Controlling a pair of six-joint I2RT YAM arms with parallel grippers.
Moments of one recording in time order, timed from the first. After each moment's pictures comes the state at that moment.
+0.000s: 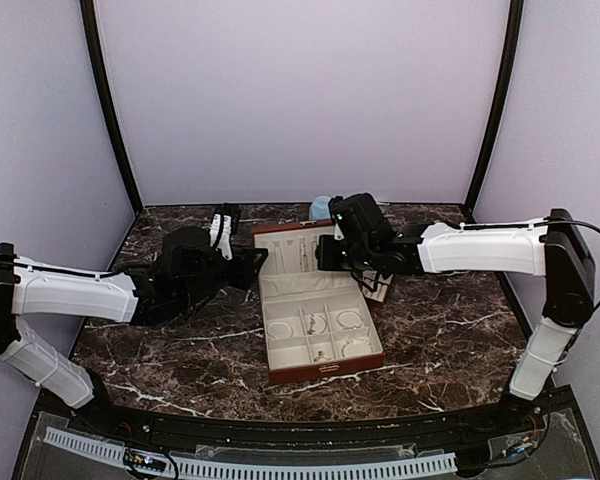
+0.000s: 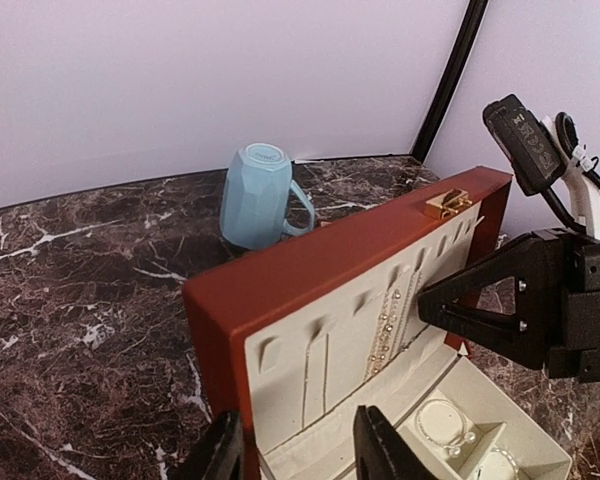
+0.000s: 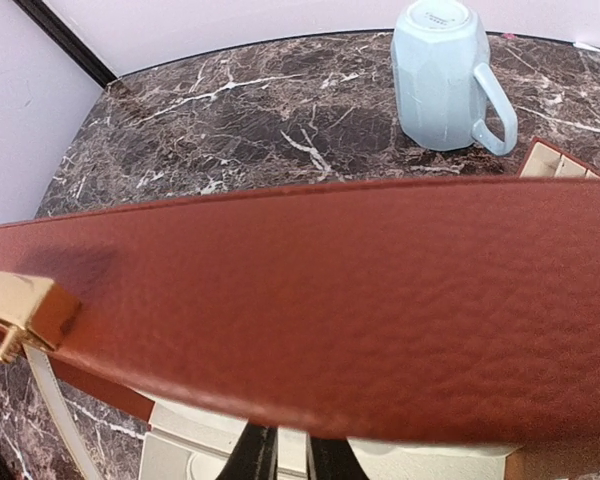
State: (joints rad) left arm -0.85 1.42 0.74 0.40 -0.28 -0.32; right arm 0.89 1.76 1.27 -0.17 0.24 0.62
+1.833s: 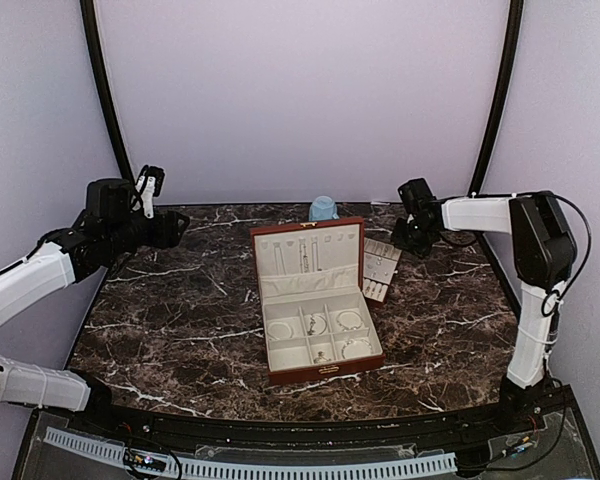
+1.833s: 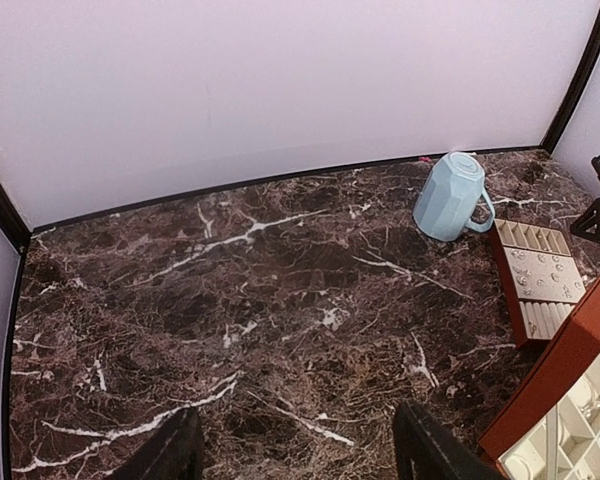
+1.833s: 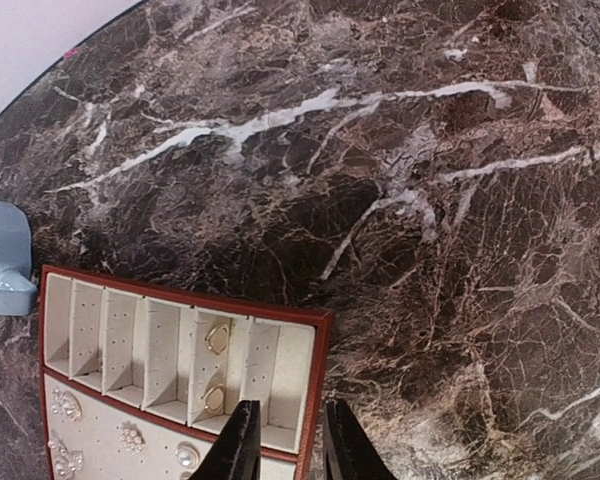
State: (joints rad) left arm -0.35 1.12 0.88 -0.18 -0.02 -0.09; right arm 0.36 1.97 1.40 -0.41 0.18 0.66
